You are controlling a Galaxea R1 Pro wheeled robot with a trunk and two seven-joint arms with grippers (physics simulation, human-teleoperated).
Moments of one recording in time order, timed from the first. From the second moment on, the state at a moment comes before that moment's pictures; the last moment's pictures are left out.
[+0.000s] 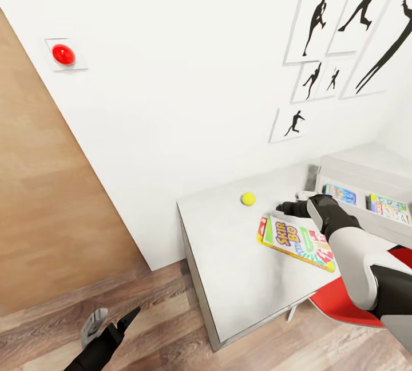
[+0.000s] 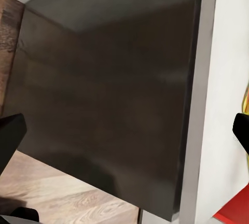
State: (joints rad) left arm 0.14 0.05 0.17 -1.46 0.92 0.52 -0.28; right arm -1.14 -0.15 -0.22 -0.41 0.13 0.62 0.18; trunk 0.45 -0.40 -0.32
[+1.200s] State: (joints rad) left arm 0.14 0.06 0.17 -1.46 0.92 0.52 -0.28; right arm -1.13 -0.19 -0.22 -0.33 0.13 0.60 0.18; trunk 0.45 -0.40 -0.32
